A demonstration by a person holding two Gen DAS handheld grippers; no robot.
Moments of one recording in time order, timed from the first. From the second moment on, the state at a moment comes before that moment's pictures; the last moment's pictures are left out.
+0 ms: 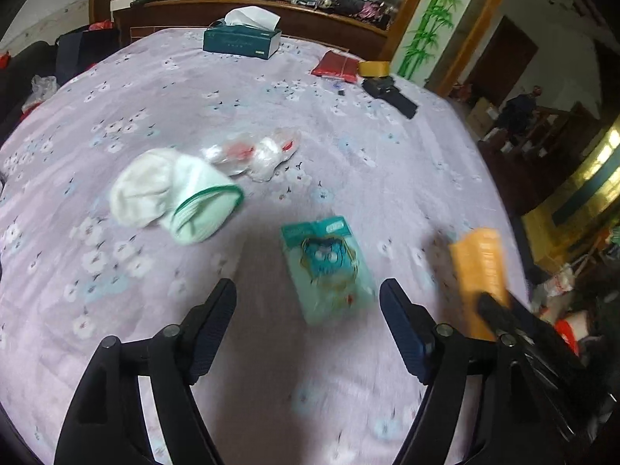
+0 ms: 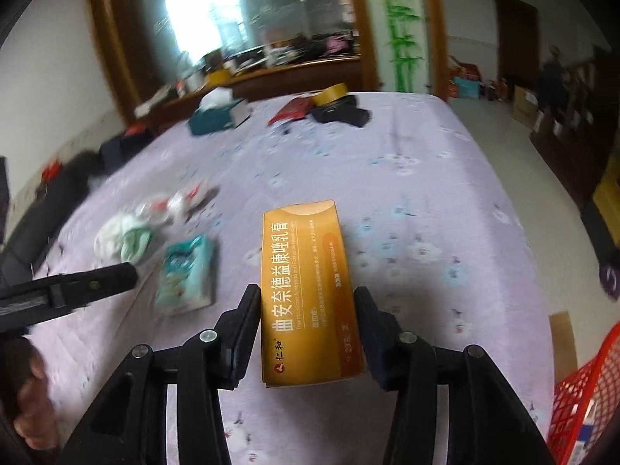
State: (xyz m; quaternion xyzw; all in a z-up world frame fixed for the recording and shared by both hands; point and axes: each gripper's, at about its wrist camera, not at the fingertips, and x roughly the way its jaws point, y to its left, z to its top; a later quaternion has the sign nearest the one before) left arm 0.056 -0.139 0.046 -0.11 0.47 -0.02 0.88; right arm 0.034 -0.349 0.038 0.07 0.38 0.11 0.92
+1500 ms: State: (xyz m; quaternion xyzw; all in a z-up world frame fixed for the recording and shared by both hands) left arm 0.055 -0.175 0.034 0.00 0.34 -0.03 0.94; right arm 0.036 -0.354 0.041 0.06 0.36 0.07 0.93
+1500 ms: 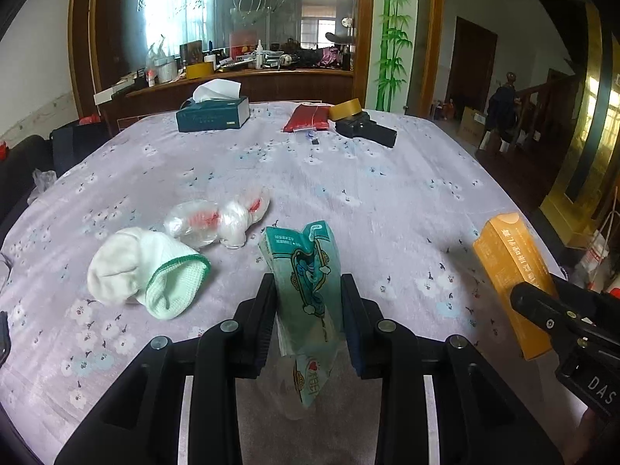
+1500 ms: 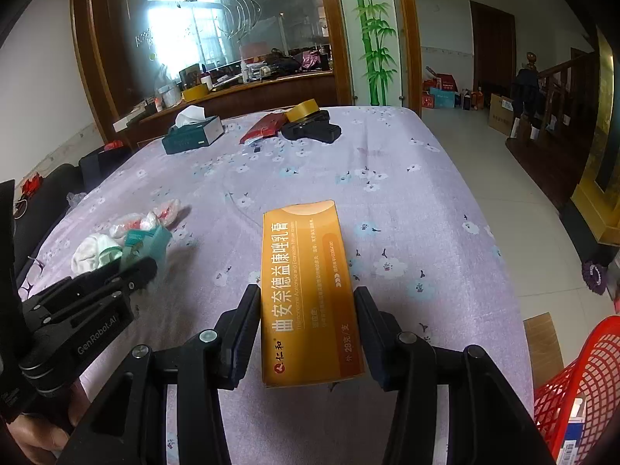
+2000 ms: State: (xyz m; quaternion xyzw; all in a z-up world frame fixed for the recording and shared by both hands) left arm 0.051 -0.182 0.037 0.02 0.32 -0.02 0.95; right arm 0.035 -0.351 0.042 0.05 0.36 0.07 0.93
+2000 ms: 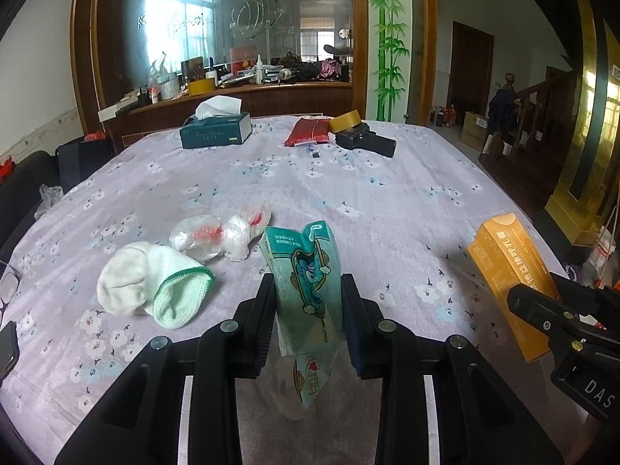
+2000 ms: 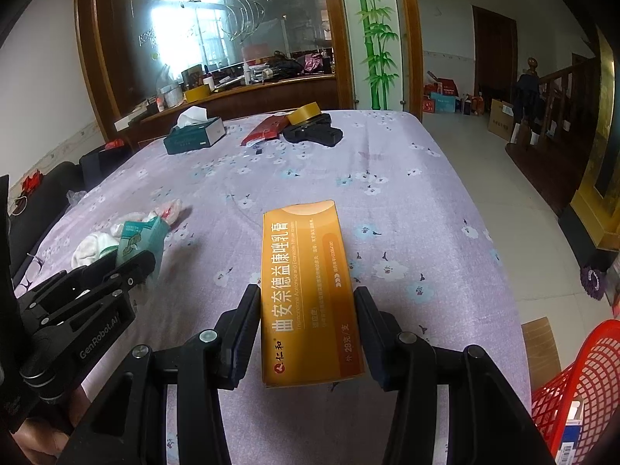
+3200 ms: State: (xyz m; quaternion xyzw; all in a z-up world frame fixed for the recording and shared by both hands) left arm 0.040 -0.189 0.043 0.03 0.29 -0.02 0.96; right arm 0.032 -0.350 0.043 0.04 0.35 0.06 0.93
